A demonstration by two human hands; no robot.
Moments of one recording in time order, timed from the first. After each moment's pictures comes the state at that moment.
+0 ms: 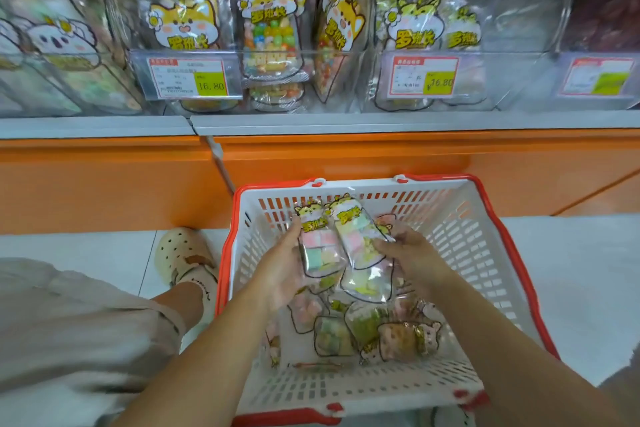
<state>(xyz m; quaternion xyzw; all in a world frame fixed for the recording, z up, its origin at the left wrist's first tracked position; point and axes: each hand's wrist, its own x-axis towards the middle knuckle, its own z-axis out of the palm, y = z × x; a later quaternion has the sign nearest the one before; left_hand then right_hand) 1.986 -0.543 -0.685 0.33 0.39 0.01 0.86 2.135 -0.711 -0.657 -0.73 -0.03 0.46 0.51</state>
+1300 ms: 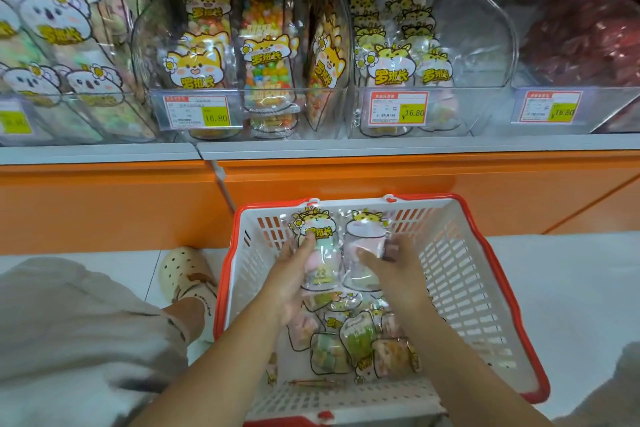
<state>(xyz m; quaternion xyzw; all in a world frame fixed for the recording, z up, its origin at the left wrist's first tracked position) 1.997 -0.569 -0.655 0.38 0.41 0.07 0.82 2.093 -0.705 -0.615 -0.79 -0.08 0.26 0.56</state>
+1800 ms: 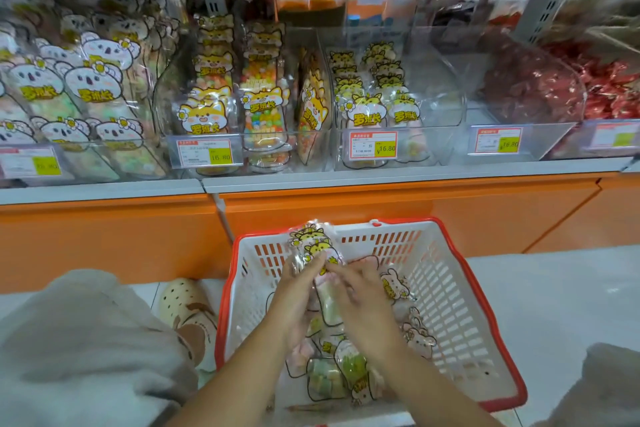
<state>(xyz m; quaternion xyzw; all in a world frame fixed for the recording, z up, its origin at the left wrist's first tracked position) 1.992 -0.596 -0.600 0.41 0.41 0.08 0.81 2.049 -0.709 -0.591 -0.83 -0.33 0.16 0.41</state>
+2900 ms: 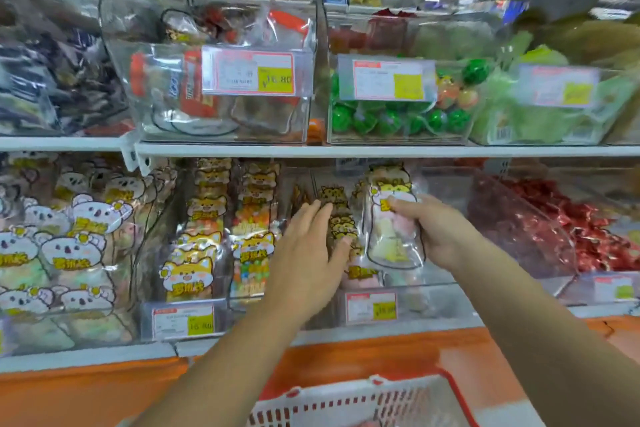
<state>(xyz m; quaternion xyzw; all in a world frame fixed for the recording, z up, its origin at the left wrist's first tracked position) 2.126 -0.493 -0.402 0.92 0.21 0.25 0.21 2.303 -0.614 -0.373 -0.64 -0.15 0.29 0.70</state>
